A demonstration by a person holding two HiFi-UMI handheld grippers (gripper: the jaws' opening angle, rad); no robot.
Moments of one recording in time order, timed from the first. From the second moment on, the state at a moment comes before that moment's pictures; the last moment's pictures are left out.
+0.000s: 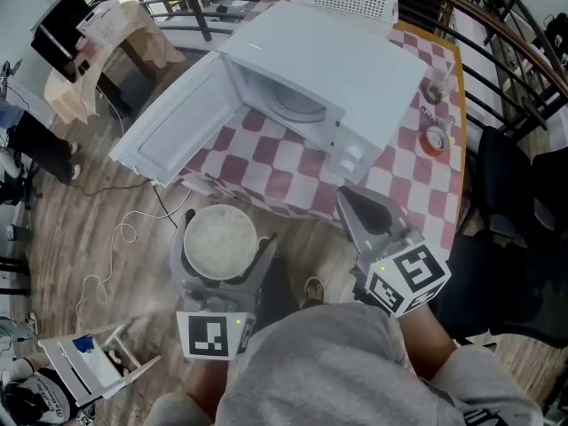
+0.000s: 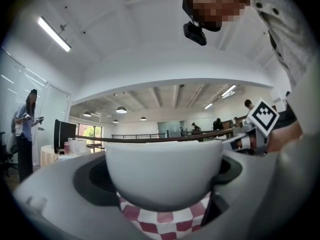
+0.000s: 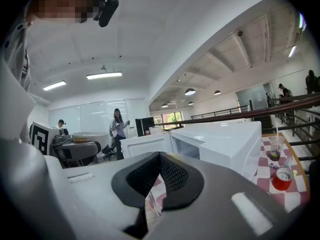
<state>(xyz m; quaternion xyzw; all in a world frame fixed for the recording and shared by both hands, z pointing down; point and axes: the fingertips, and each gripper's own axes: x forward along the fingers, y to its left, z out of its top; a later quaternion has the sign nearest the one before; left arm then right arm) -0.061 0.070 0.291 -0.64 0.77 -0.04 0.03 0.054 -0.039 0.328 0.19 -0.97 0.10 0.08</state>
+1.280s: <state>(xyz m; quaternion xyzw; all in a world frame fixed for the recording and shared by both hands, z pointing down) -0.210 -0.059 0.320 -0.74 0.67 -0.02 -0.03 -0.090 -0.133 0.343 0.30 -0.94 0.10 0.10</state>
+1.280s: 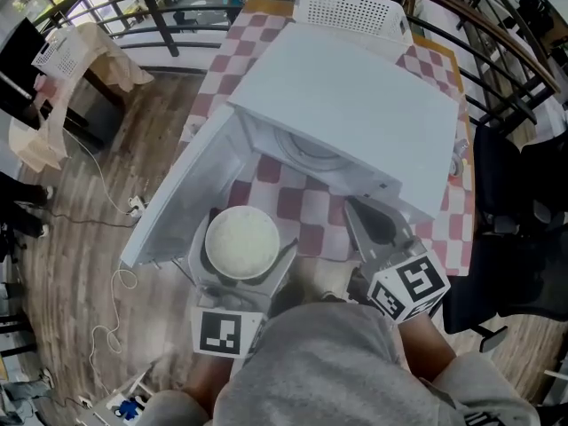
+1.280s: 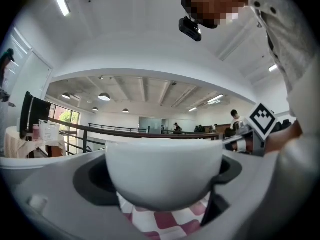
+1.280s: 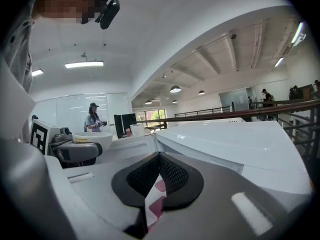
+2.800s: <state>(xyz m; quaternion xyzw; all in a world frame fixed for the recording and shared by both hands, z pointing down) -0.165 -0.274 0.516 -0.80 0.56 -0.18 -0.11 -0.096 -0.145 0.389 0.36 -0.92 0.13 0.12</state>
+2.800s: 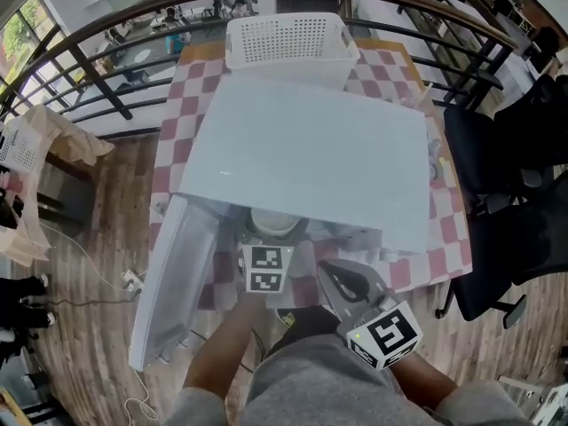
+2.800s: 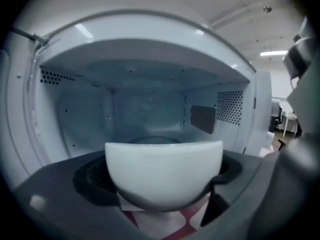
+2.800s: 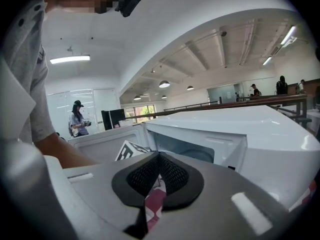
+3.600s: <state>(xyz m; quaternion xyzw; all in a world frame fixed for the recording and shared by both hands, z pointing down) -0.154 -0.312 0.546 -0.78 0.56 -0.25 -0.07 -0.101 -0.153 0.397 0.34 -0.92 0.15 0.12</state>
